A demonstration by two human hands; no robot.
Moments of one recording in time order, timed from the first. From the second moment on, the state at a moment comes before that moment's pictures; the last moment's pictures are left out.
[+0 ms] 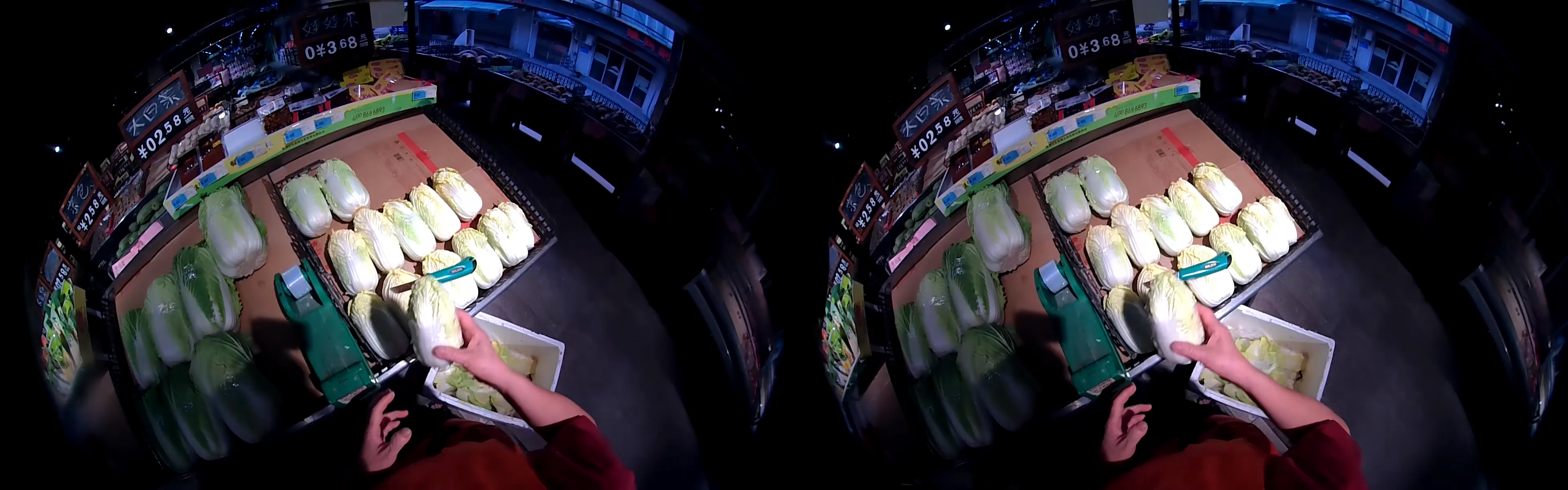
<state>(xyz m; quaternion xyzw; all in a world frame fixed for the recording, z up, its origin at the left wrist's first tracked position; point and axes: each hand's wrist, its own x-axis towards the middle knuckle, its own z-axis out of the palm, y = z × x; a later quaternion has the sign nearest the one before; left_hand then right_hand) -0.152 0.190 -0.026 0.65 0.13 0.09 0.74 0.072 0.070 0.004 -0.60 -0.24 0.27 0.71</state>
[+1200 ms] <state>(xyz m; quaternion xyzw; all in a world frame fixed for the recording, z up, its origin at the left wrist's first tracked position) -0.059 0.202 -0.012 0.59 0.39 0.19 0.68 0.555 0.104 -0.083 -0.80 -0.17 0.11 0.56</state>
